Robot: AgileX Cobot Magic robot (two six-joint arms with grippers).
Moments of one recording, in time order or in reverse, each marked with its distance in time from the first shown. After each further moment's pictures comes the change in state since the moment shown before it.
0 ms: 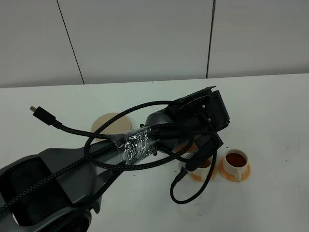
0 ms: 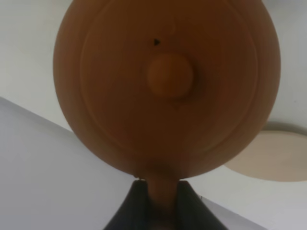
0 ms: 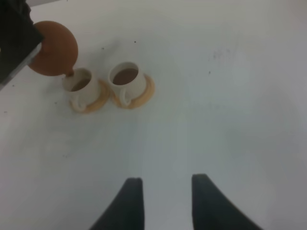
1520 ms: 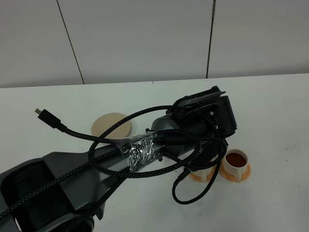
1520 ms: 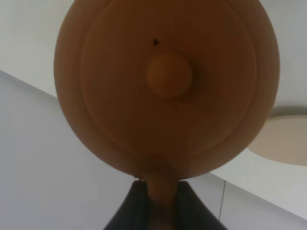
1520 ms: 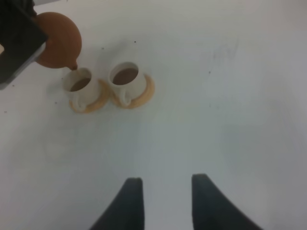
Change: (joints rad) left arm -0.032 0.000 0.000 0.075 -0.017 -0.016; right arm 0.000 0.000 0.000 0.000 0.000 0.000
